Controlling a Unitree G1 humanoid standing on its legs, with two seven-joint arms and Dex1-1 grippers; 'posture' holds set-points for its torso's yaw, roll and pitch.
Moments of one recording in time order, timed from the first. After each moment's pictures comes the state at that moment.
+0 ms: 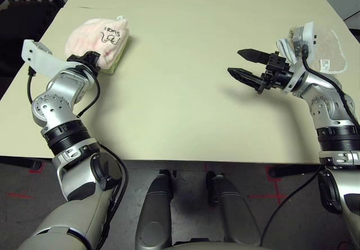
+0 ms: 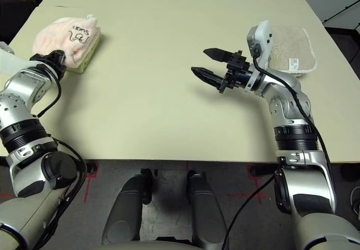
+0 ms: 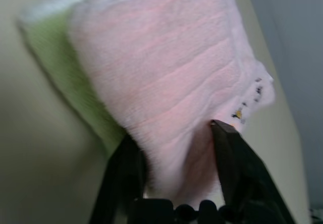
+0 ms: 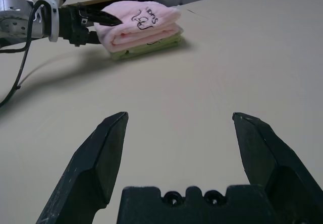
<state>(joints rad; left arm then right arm) -0.90 0.25 0.75 0.25 -0.93 0.83 0.41 -0.73 -0.49 -0.11 0.30 0.42 0.27 1.08</state>
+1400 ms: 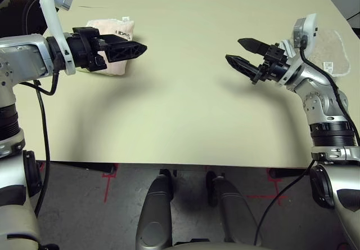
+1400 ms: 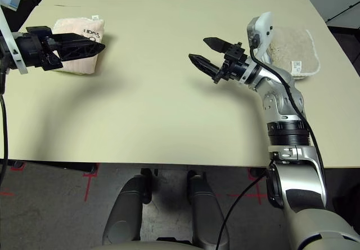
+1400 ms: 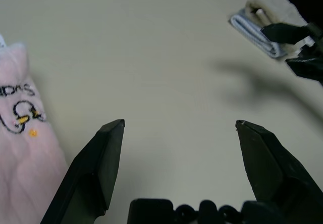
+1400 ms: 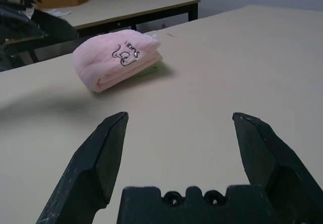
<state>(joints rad) -0.87 0.90 0.10 0.00 -0.82 1.13 -0.65 -0.77 -0.43 -0.13 0.32 0.43 0.24 0.97</state>
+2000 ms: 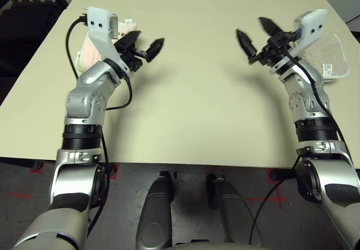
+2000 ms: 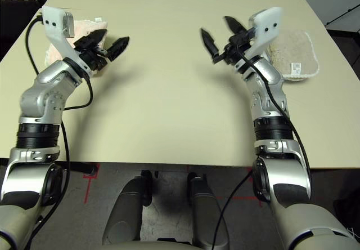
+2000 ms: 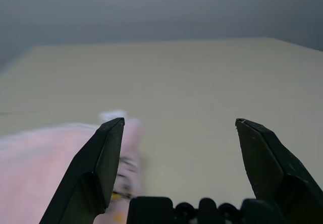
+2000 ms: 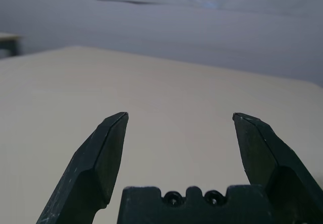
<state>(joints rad) -0.85 0.40 0.15 0.49 -0.23 -0.02 -0.22 -0.84 -0.31 -0.22 0.66 0.15 -0.24 0.26</state>
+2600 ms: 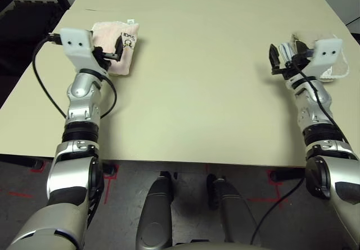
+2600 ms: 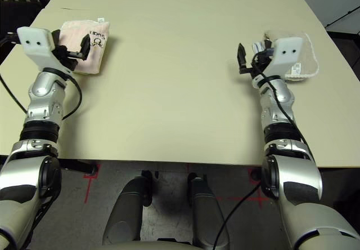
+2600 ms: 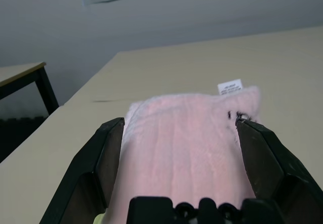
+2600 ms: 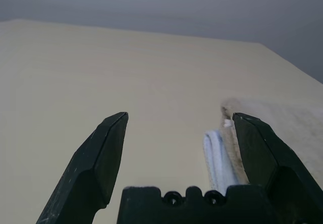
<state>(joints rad) -0.82 0.52 0.24 0.80 -0.17 -0.29 -0.27 -0.82 -0.43 -0.32 0.95 0.23 -0.38 0.37</state>
